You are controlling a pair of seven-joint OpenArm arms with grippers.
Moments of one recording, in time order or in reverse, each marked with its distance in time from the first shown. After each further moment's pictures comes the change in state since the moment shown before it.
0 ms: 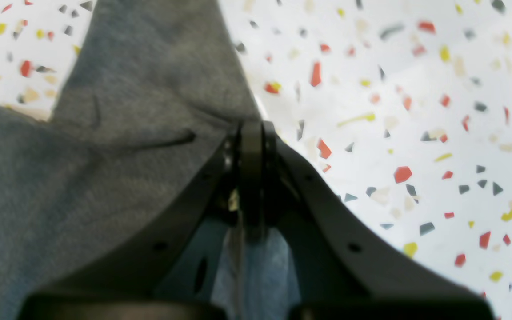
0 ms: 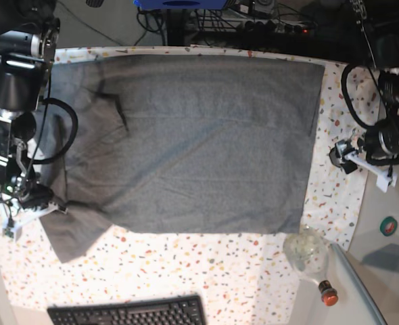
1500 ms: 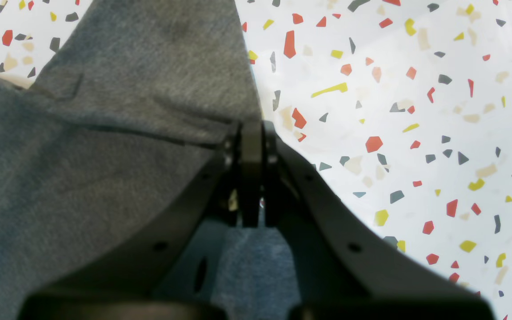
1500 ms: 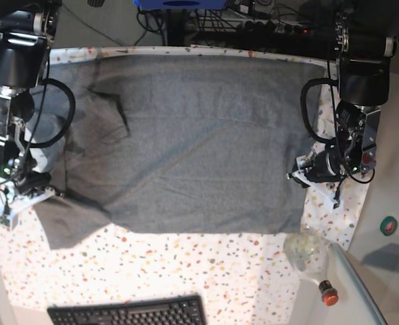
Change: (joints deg) left arm -11.3 5.4 19.9 -18.6 3.7 0.8 -18.3; right arm -6.3 0.2 0.2 8.0 -0.3 0.0 -1.2
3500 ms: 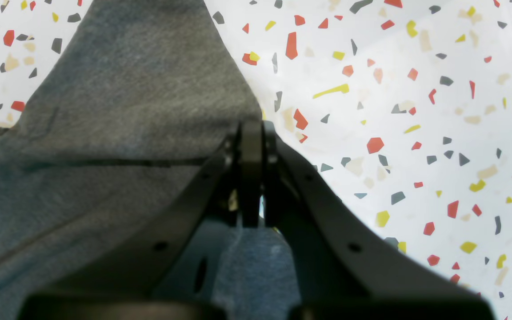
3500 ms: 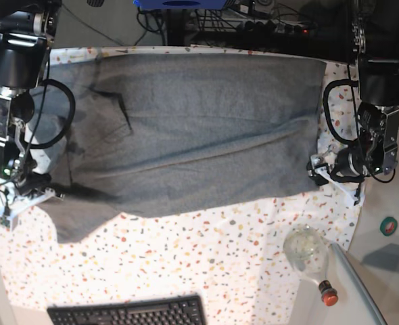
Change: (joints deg) left arm -0.7 -5.3 -1.6 -0.1 -0.4 -0.8 4.2; right arm 0.2 0.0 -0.2 0.0 0.0 0.0 0.2
